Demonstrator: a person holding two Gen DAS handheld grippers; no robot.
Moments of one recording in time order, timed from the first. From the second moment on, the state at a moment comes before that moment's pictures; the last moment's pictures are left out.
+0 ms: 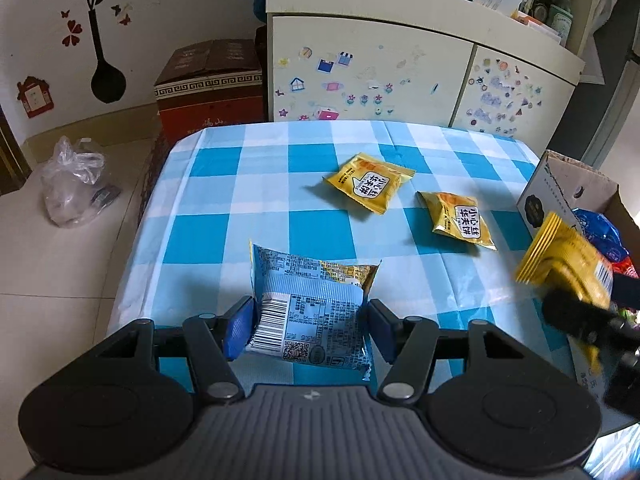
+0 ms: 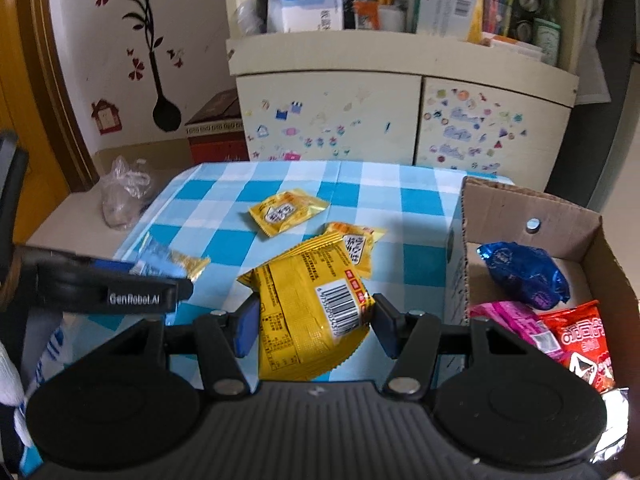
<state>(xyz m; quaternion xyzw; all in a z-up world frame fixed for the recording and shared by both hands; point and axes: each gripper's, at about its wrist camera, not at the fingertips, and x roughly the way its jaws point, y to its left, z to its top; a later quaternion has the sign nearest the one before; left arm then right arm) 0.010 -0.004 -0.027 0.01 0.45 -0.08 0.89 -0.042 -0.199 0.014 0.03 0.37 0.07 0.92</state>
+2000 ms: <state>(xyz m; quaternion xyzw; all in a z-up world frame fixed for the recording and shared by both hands) -0.058 -0.194 0.049 -0.01 0.40 -0.23 0.89 -0.105 -0.388 0.082 0.29 0.26 -0.13 0.91</state>
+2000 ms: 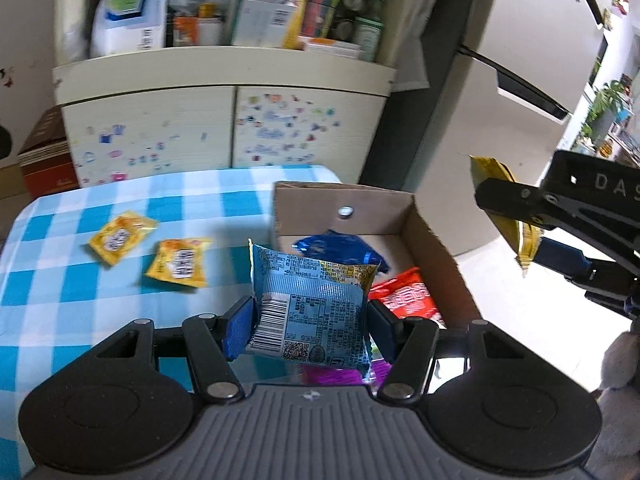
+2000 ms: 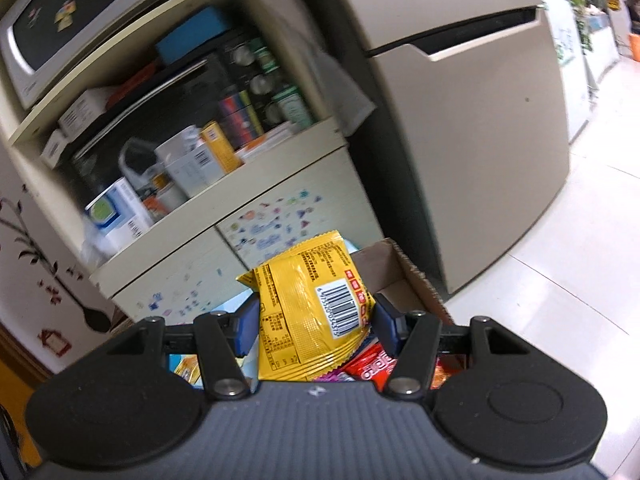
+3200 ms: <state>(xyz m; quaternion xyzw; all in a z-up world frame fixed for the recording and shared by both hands) -0.037 -0.158 0.040 -0.01 0.42 -0.17 0.89 -0.093 -0.385 0.073 0.33 0.27 -0.12 0.90</state>
